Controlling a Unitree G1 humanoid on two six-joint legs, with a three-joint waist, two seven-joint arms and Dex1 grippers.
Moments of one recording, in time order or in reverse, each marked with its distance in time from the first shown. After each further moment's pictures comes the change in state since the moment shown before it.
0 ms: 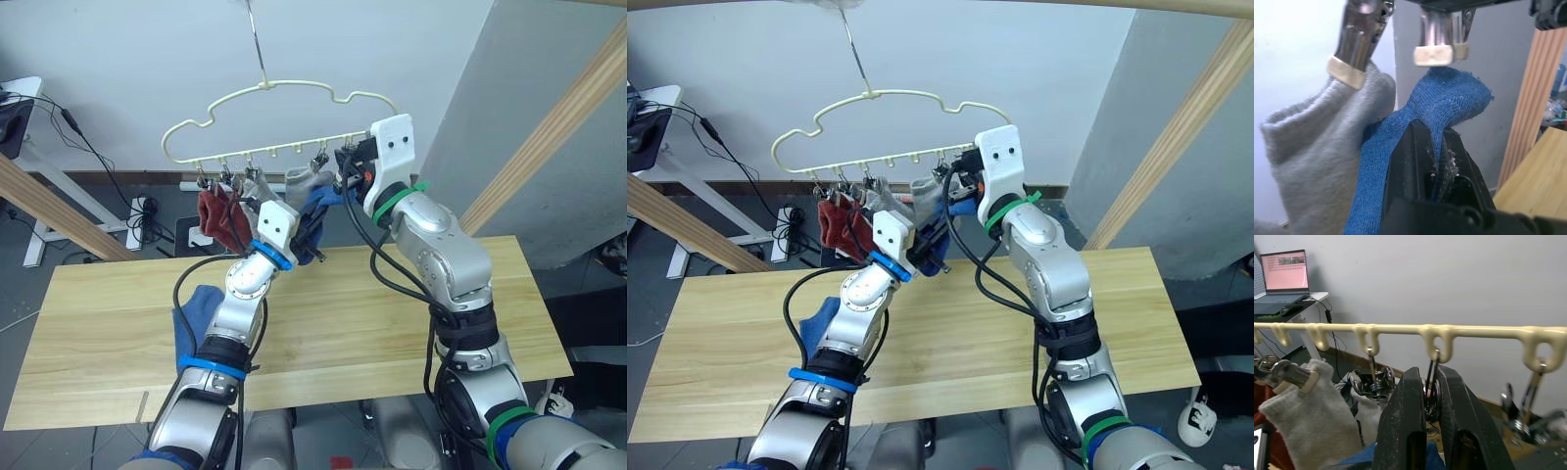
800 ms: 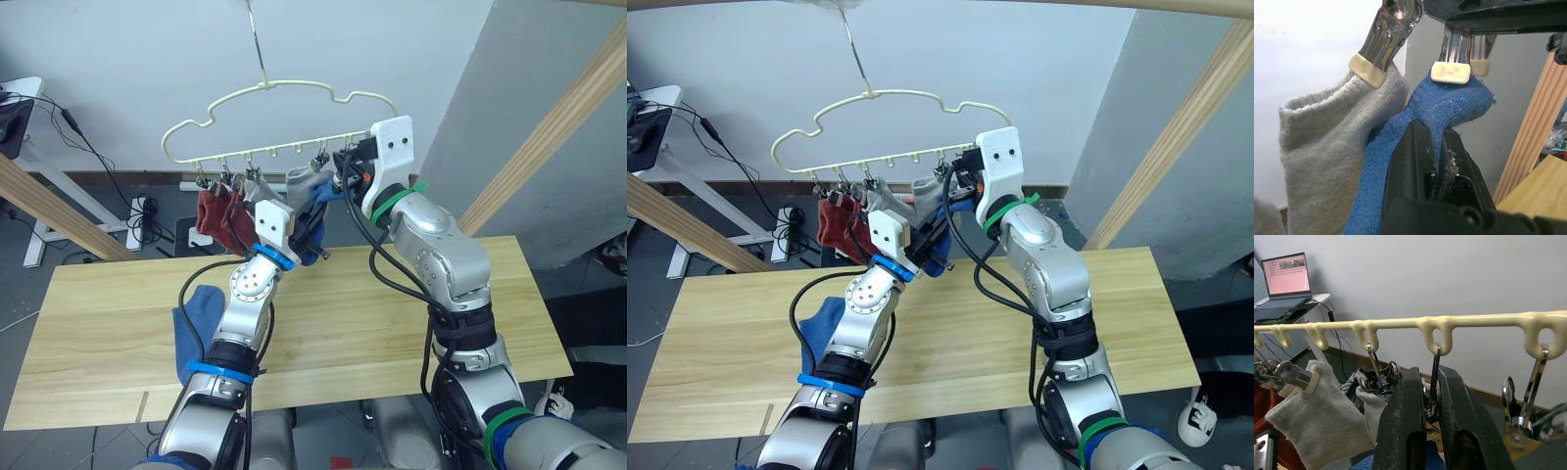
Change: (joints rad) left arm 0.021 -0.052 0.020 -0.034 -0.073 0.052 0.021; right arm 0.000 0.029 -0.018 0.000 0.034 0.033 -0.009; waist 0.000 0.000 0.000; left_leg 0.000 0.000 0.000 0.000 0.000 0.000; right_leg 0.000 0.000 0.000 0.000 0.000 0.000
